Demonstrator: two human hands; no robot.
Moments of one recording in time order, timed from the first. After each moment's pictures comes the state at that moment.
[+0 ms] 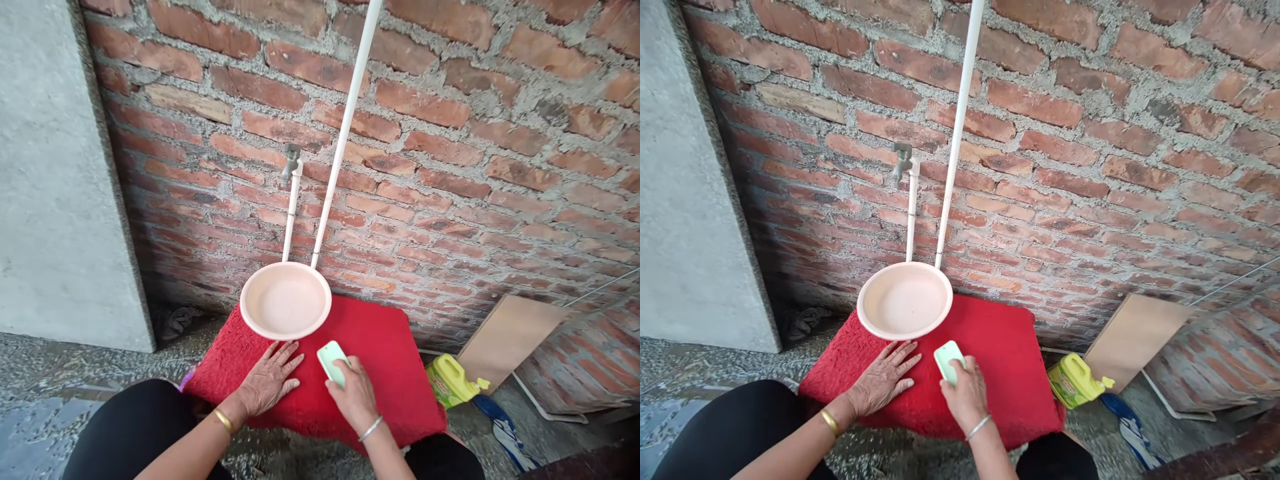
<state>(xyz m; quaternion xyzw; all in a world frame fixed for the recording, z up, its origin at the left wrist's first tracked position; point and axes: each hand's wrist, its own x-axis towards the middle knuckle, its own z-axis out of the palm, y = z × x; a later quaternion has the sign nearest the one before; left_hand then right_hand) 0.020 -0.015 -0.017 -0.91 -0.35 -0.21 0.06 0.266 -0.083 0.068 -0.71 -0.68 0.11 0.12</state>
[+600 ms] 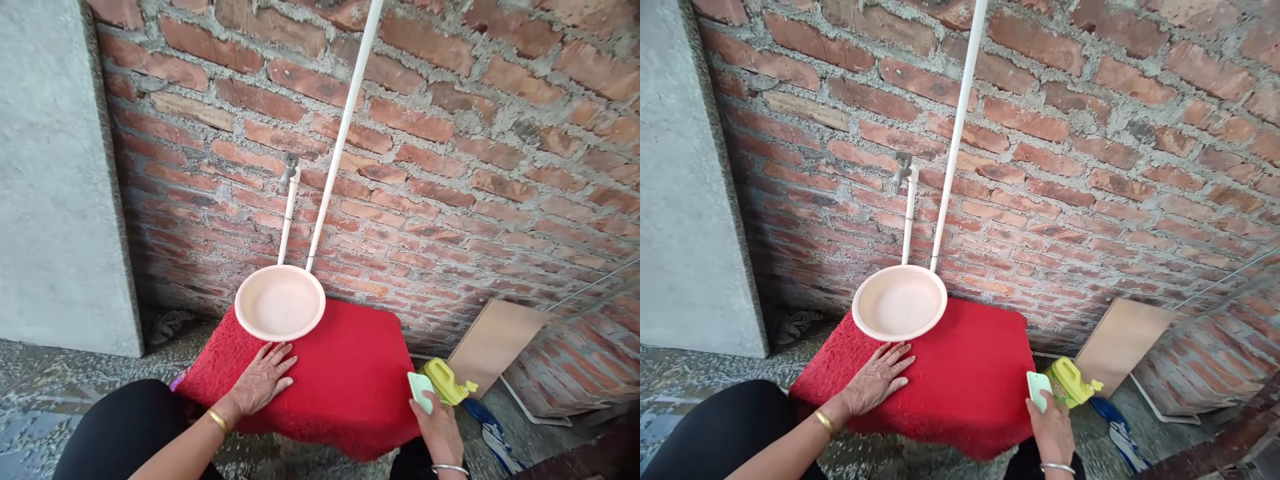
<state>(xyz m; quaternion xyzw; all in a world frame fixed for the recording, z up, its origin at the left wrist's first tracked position) 0.020 -0.012 -0.019 -0.90 -0.37 -0.22 0.02 0.473 -0.146 0.036 -0.90 -0.43 0.01 0.11</state>
